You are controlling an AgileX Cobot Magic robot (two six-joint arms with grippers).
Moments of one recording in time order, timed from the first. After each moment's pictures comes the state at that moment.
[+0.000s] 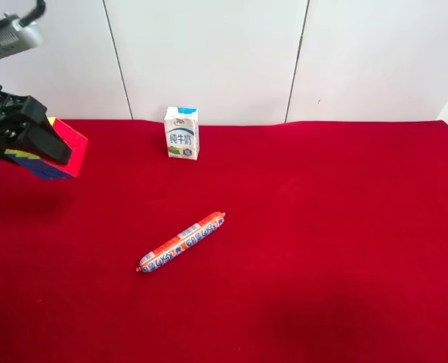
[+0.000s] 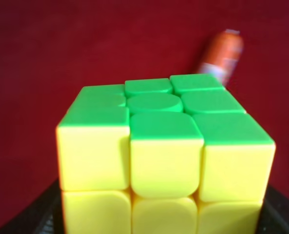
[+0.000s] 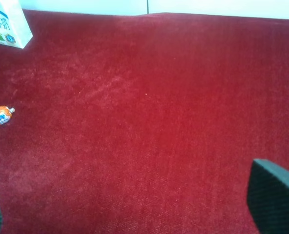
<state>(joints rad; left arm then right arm) -0.05 1.35 -0.98 -0.43 0.90 0.33 0.20 0.00 -0.51 0.06 1.02 -0.05</state>
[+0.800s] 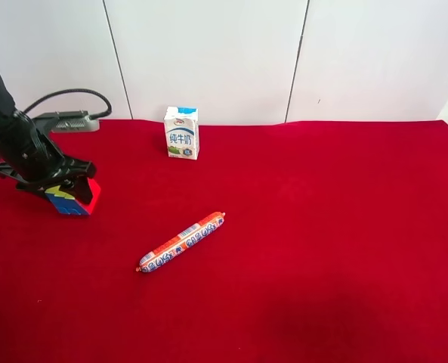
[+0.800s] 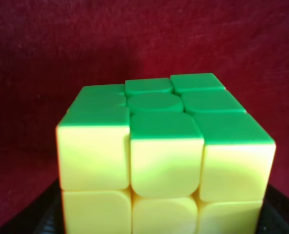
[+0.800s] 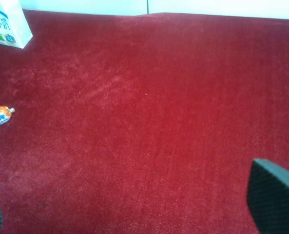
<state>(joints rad) -0.05 1.84 -1.02 -0.27 0.63 0.25 0.20 0.00 -0.51 0.06 1.02 -0.05</state>
